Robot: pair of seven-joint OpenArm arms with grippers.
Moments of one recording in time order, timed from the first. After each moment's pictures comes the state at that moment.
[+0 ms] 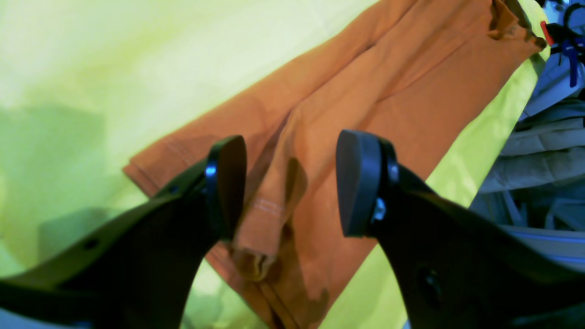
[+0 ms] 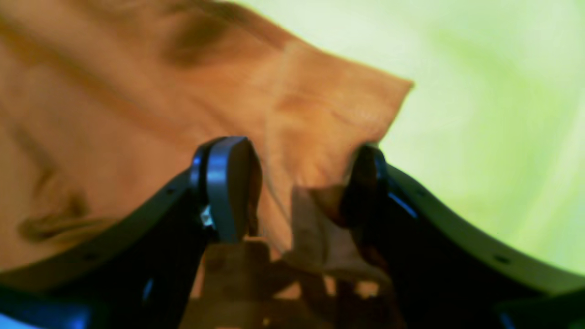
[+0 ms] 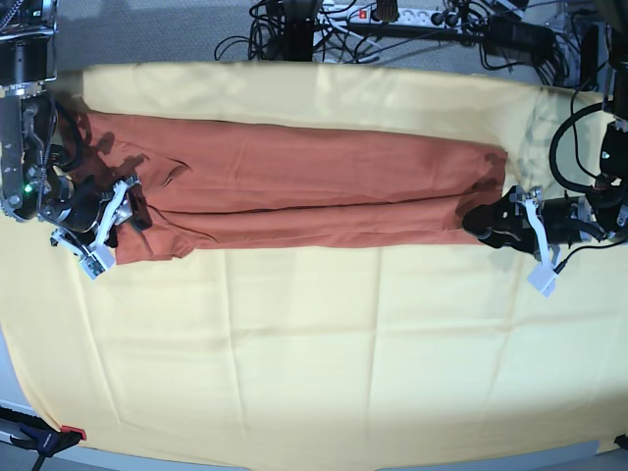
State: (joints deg) left arm -15.6 -47.6 15.1 72.3 -82.4 -43.7 61.0; right arm 4.1 33.2 -0.6 85.0 31.7 35.5 -46.3
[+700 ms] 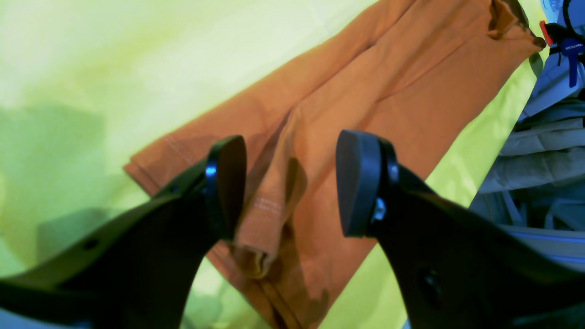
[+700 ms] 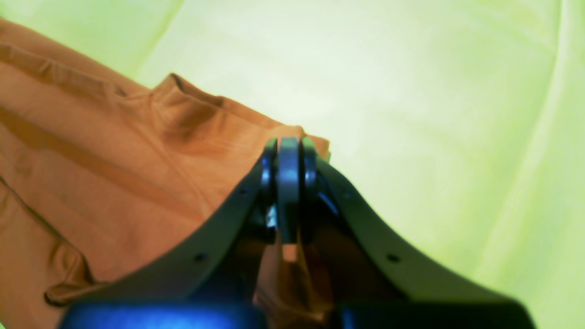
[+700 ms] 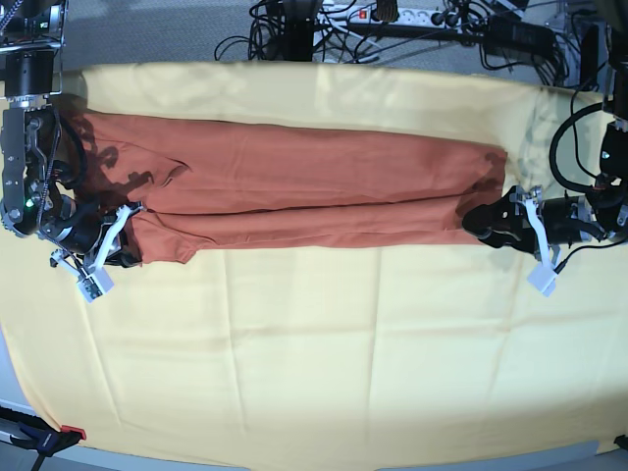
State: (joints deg) left arm -15.6 -47.6 15.0 72.3 -82.3 -43.7 61.1; right arm 7.6 31.3 0.5 85.0 31.0 35.4 -44.6
